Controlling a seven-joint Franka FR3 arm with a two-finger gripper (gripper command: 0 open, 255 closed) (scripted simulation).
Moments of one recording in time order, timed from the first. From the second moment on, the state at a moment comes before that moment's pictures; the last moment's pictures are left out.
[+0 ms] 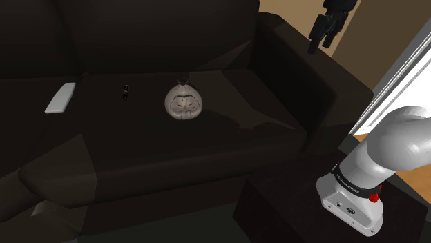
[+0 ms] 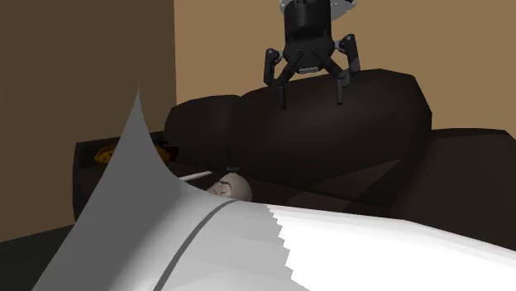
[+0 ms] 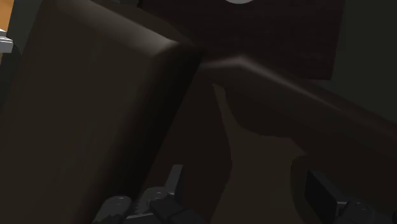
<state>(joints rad) 0.01 -0.78 0.02 -2.28 -0.04 1.51 -0.01</state>
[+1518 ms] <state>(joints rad) 0.09 -0.09 0.24 -1.92 0.03 1.80 0.25</state>
